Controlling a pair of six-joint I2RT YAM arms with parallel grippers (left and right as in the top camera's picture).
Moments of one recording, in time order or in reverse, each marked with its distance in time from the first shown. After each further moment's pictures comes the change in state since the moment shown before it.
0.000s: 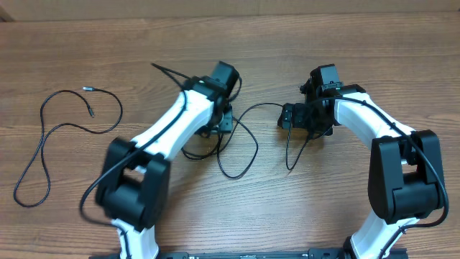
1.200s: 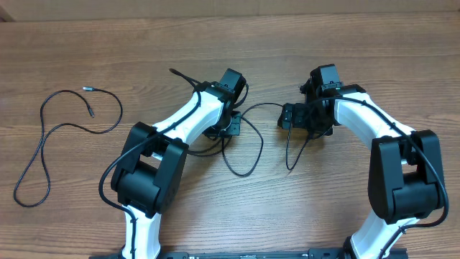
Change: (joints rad) left arm -0.014 0.107 0.002 0.109 0.084 0.079; right arm 0.000 0.000 0.000 0.000 0.000 0.000
